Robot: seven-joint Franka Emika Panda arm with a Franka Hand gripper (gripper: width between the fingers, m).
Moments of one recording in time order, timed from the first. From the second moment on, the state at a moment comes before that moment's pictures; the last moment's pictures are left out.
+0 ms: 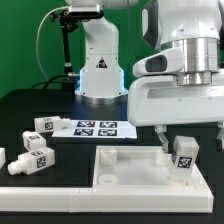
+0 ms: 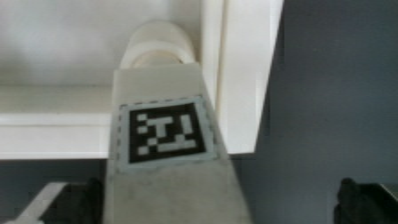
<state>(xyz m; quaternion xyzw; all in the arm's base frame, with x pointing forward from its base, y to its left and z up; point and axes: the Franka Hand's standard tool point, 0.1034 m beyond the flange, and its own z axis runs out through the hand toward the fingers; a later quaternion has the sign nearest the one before) 0.649 0.122 0.081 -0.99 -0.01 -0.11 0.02</state>
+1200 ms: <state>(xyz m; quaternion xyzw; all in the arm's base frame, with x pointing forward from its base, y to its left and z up) 0.652 0.103 0.079 -0.97 0.25 -0.05 0.03</state>
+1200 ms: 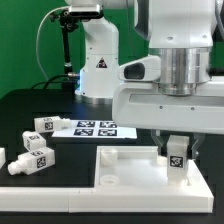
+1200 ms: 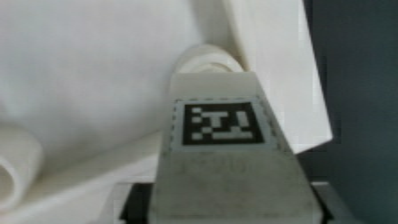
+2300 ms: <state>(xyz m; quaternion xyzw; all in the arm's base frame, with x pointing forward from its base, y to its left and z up) 0.633 0.115 0.077 -0.79 0.61 -0.02 0.05</state>
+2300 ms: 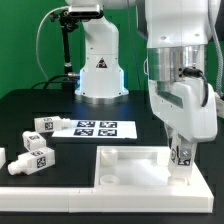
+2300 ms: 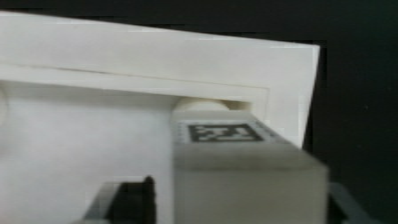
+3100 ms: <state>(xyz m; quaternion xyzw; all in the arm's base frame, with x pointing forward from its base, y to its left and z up) 0.637 0.121 0.082 -0.99 0.15 -0.05 0.00</state>
